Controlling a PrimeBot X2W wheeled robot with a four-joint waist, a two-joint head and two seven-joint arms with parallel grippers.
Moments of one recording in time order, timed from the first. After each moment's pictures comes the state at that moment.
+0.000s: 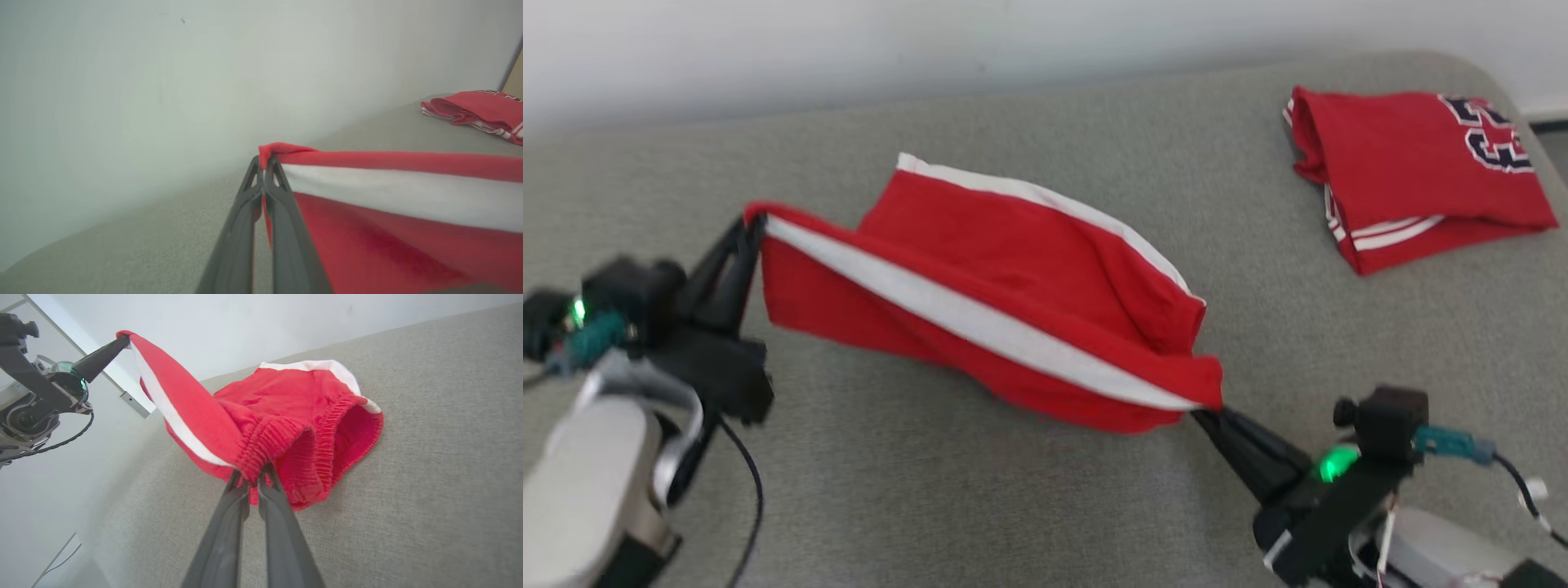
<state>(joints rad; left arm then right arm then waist) -0.59 0.48 -0.36 0.33 -0.44 -0.13 -0.11 -0.45 -0.69 0.93 0.11 1.09 0.13 -0.26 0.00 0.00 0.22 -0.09</state>
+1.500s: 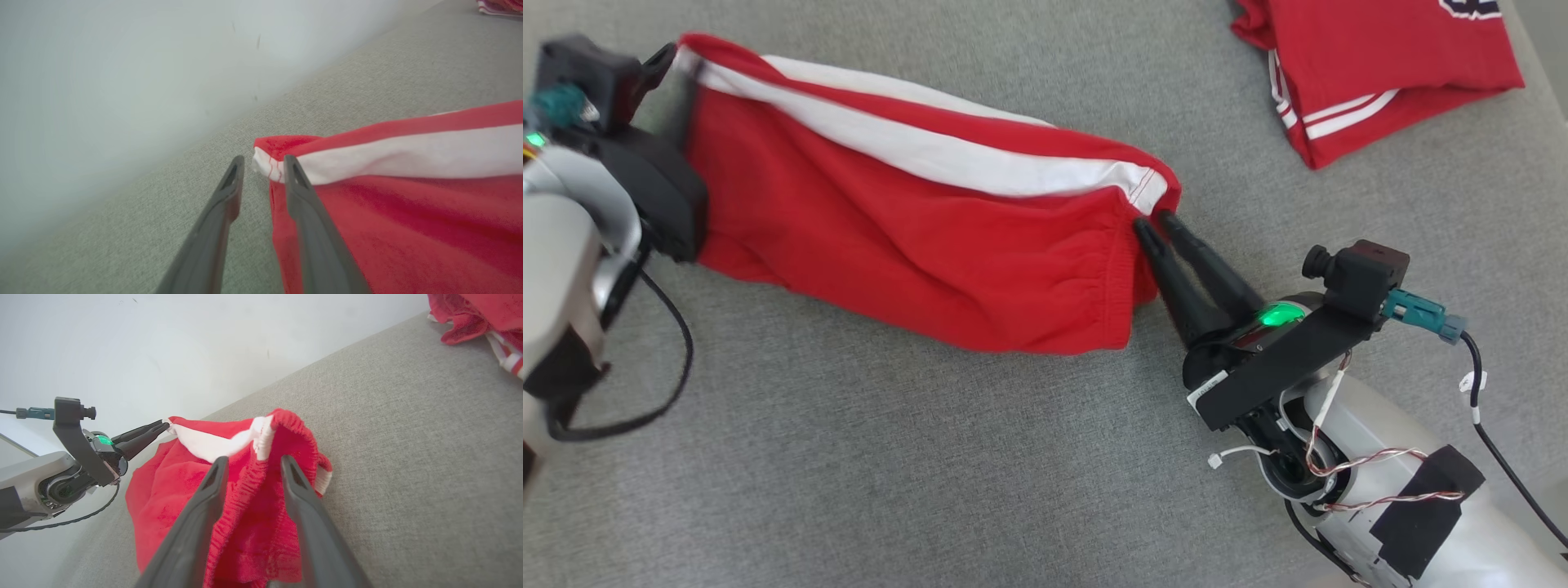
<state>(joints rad) -1.26 0.53 -1.00 0.95 -0.75 -0.13 -0.19 -0.67 -0.40 0.74 0.27 1.06 0.13 -0.26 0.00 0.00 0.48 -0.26</state>
